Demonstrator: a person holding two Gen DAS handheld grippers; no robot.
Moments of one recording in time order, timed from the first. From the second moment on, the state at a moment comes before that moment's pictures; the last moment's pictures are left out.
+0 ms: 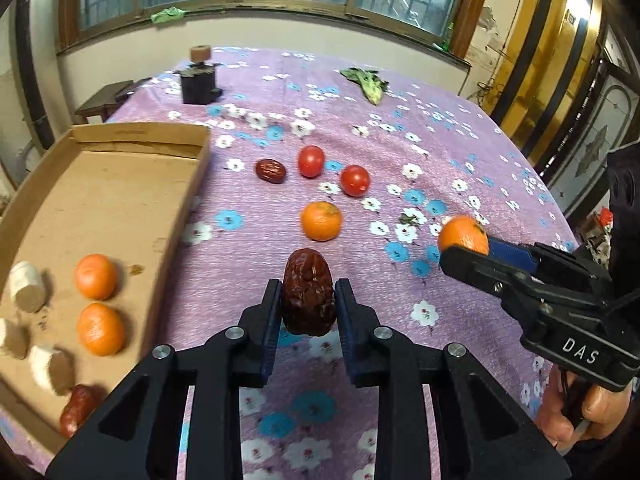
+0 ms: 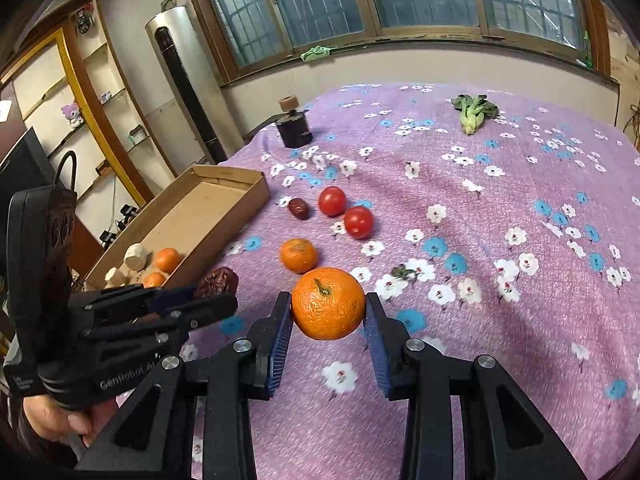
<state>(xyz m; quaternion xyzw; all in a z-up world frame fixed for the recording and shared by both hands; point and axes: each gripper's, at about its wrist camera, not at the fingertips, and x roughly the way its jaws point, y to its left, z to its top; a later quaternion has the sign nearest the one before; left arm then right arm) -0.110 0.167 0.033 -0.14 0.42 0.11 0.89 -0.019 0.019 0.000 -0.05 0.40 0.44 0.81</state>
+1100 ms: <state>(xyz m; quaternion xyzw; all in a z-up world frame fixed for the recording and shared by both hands) -0.153 0.192 0.043 -0.14 0.40 0.14 0.89 -0.062 0.050 0.004 -0.08 0.40 0.47 0.78</state>
